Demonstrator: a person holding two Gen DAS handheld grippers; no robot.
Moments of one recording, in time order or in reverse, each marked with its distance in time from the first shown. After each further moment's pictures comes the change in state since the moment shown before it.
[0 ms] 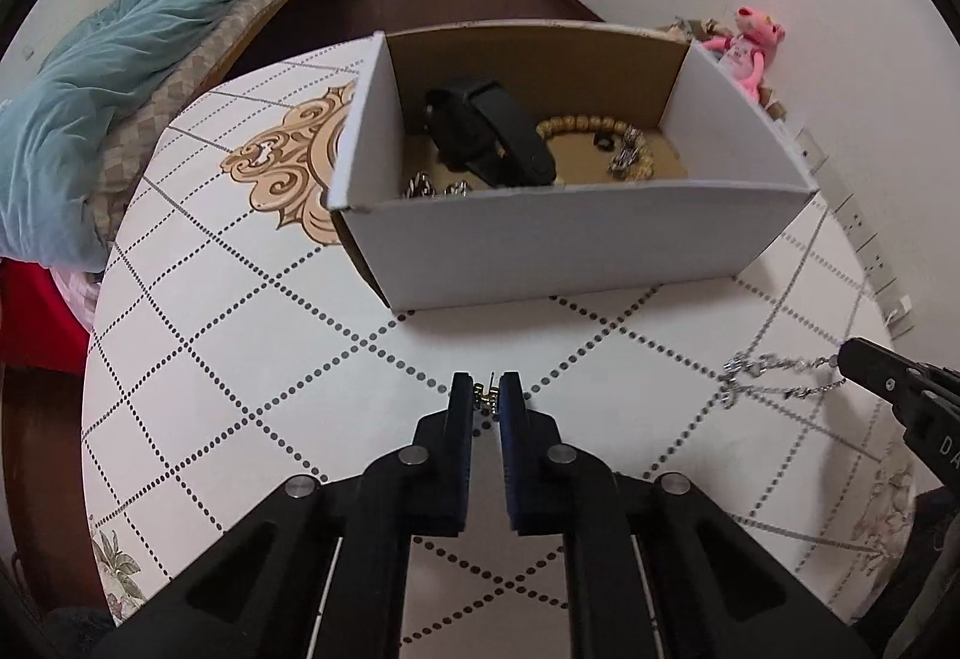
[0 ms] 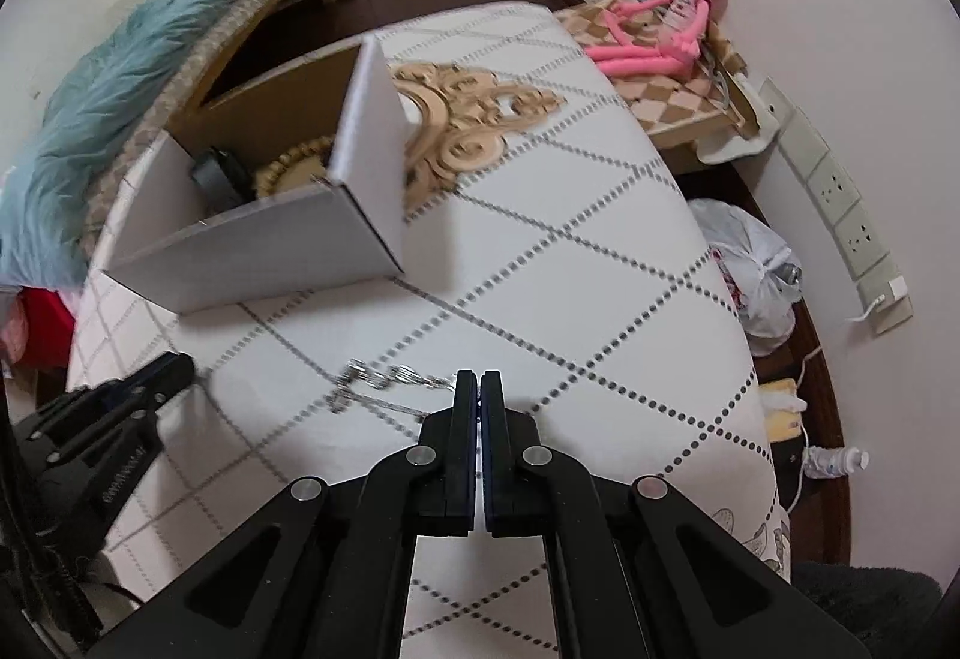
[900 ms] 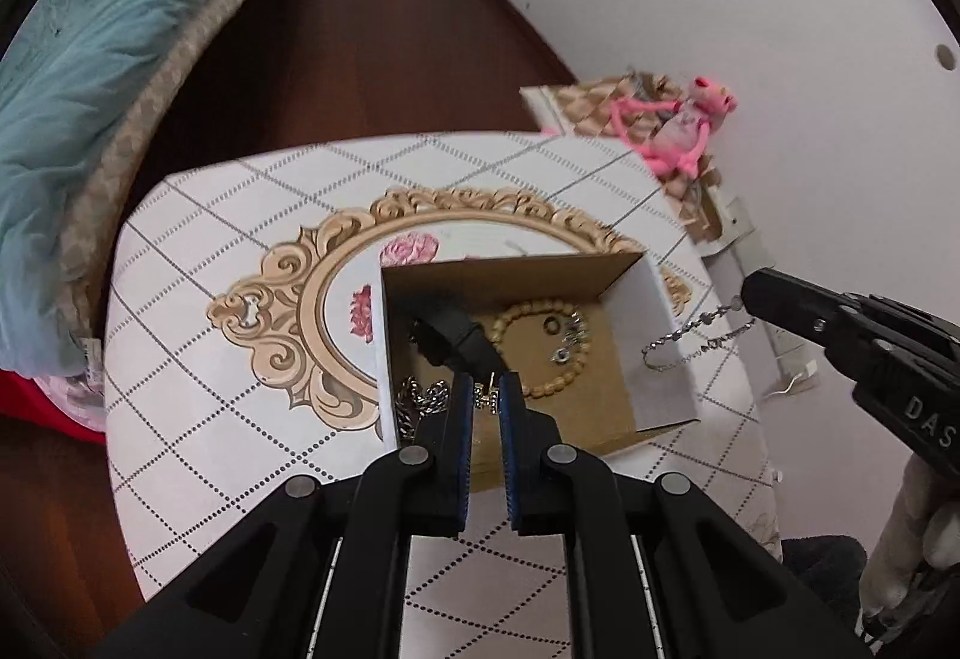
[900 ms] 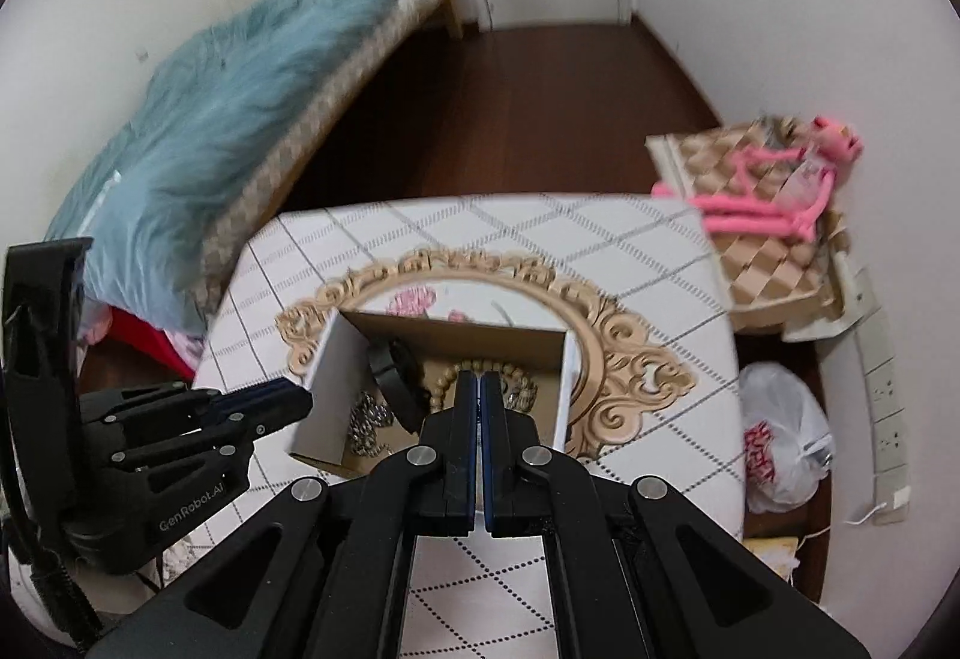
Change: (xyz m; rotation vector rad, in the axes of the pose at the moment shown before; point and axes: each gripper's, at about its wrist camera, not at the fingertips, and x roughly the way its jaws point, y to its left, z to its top) left arm -0.038 0.036 0.115 -0.024 0.046 -0.215; right arm -0.050 0.085 0.144 -0.220 -0.043 0.162
